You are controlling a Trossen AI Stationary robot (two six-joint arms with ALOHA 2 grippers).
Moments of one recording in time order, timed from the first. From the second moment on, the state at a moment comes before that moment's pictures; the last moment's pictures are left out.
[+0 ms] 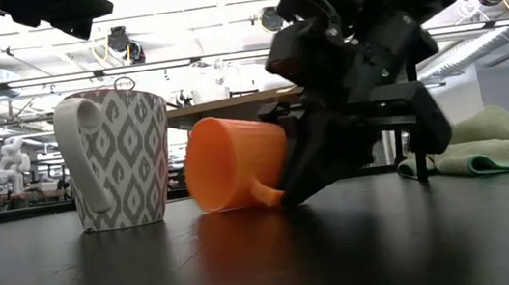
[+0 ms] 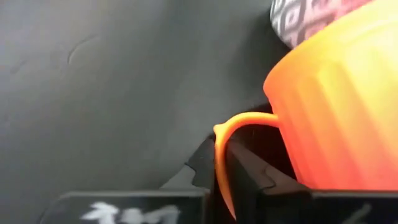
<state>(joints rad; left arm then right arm) -0.35 0.84 0.54 -0.01 -0.25 0.08 0.20 1.94 0.91 0.22 -0.11 -0.32</state>
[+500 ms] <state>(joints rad) -0.36 0.84 0.54 -0.03 -0.21 0.07 0.28 1.88 0.95 0.20 -0.07 -0.33</state>
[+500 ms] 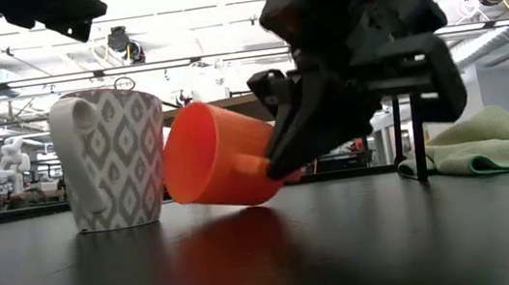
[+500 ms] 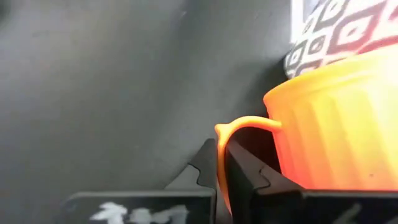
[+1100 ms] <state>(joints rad) -0.36 0.84 0.54 -0.03 -0.21 0.05 0.32 1.75 0.95 0.26 0.06 -0.27</state>
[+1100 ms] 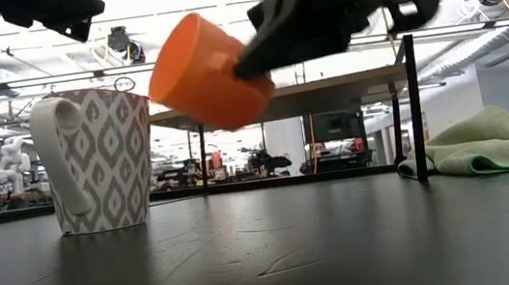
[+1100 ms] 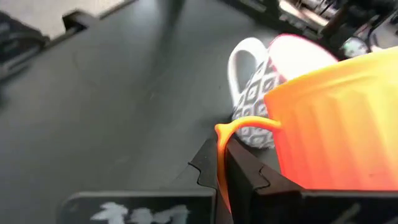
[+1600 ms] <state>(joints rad) -0.38 0.84 0.54 -0.03 -0.21 0.05 0.32 1.68 0.95 0.38 0.06 -0.24</state>
